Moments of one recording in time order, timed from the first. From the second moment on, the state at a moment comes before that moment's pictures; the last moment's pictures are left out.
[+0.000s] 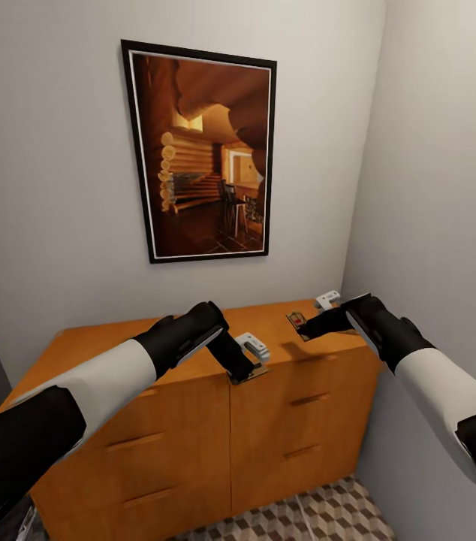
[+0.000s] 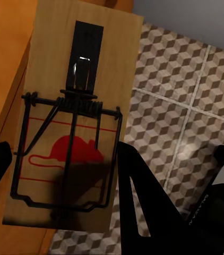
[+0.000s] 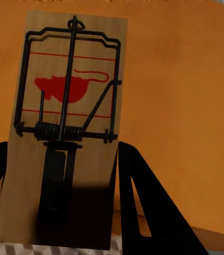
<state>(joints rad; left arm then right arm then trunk) -1.22 -0.07 -1.06 -0.67 0.38 1.01 -0.69 -1.13 -0.21 0.44 -0.65 -0.05 0.70 0.51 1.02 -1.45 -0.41</state>
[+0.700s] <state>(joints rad) -1.22 -0.06 -0.81 -0.67 0.38 1.01 -0.65 -1.12 -0.21 0.44 -0.65 -0.05 0.70 0.51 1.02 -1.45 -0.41</state>
